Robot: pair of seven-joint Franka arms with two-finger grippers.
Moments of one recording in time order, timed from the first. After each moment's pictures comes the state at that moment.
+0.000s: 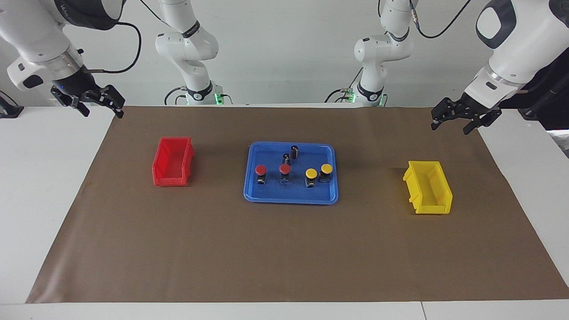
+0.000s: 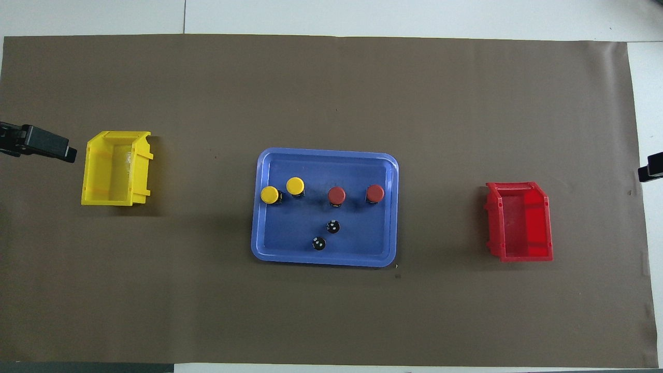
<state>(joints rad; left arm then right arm) 0.06 0.05 -0.10 -1.54 -0.06 1.52 0.17 -0.04 -0.03 -0.15 -1.60 -0.02 1.48 -0.11</state>
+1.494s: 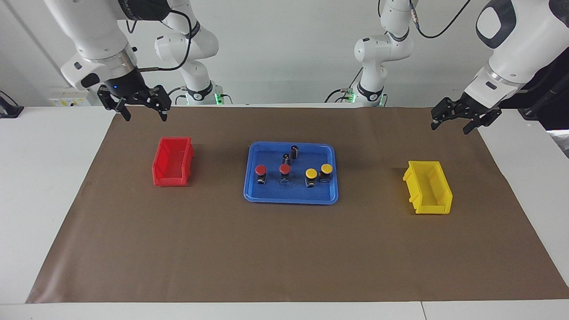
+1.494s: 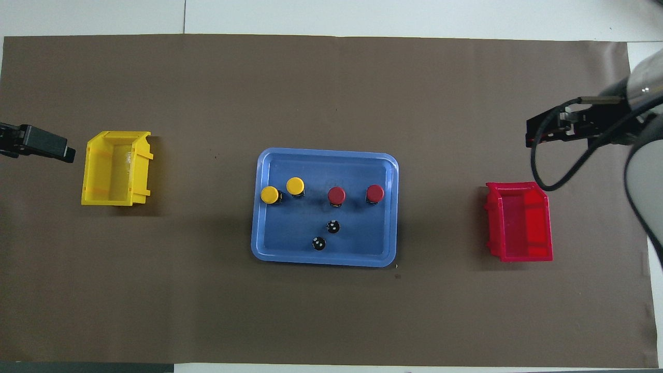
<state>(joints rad) 0.06 0.04 -0.10 -1.54 -0.06 1.52 0.13 0.25 0.10 -0.12 -1.45 0.05 1.53 0.18</state>
